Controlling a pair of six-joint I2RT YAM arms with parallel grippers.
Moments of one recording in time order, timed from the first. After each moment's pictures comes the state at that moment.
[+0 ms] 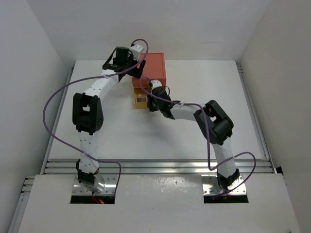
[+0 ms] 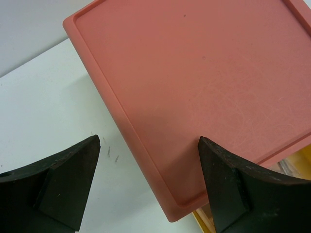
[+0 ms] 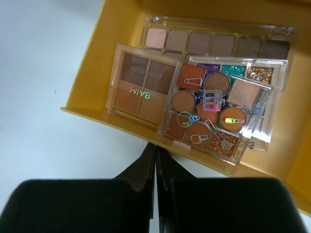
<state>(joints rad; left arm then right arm) -0.24 2.16 1.94 -0.31 0.11 0.21 0.66 2.11 1.29 0.22 0.05 0.34</state>
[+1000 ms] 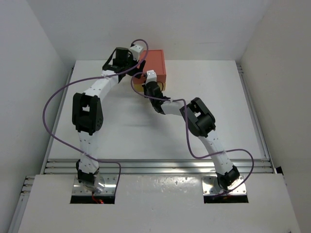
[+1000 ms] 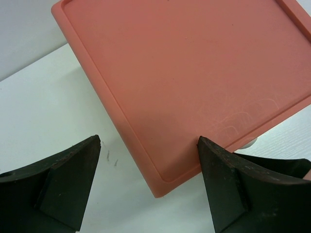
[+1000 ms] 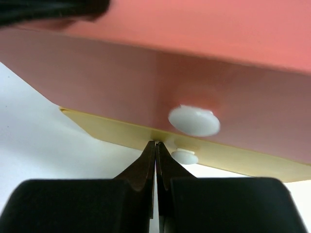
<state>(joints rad) -0.24 2.16 1.91 -0.27 0.12 0.21 0.64 2.47 1.68 0.50 0.34 0.13</state>
